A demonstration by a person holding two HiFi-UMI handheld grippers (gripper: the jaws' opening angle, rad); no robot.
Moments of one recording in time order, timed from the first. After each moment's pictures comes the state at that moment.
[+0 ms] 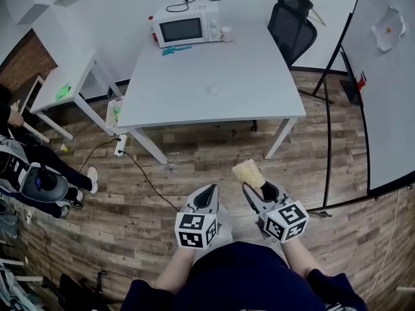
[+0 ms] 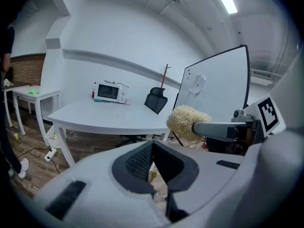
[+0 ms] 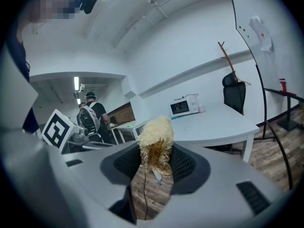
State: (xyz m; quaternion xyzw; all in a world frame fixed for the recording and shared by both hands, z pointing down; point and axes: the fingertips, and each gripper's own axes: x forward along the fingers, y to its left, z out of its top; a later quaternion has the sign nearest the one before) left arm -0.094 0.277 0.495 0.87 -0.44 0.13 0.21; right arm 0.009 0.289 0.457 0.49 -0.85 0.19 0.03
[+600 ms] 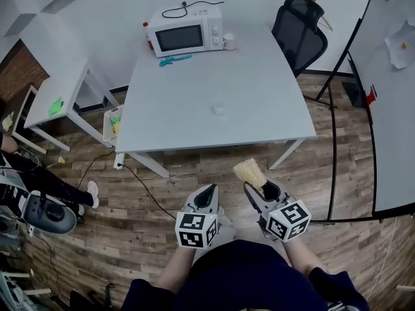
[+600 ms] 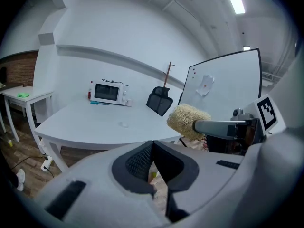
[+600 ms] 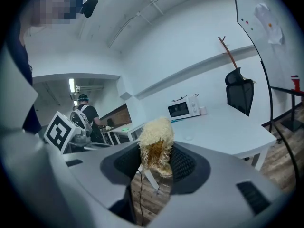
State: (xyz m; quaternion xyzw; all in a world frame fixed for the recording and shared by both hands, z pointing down) left arm -0.107 0.143 0.487 0.87 -0.42 0.14 0.21; right arm -0.002 0.156 0.446 0.49 -0.85 0.20 0.03
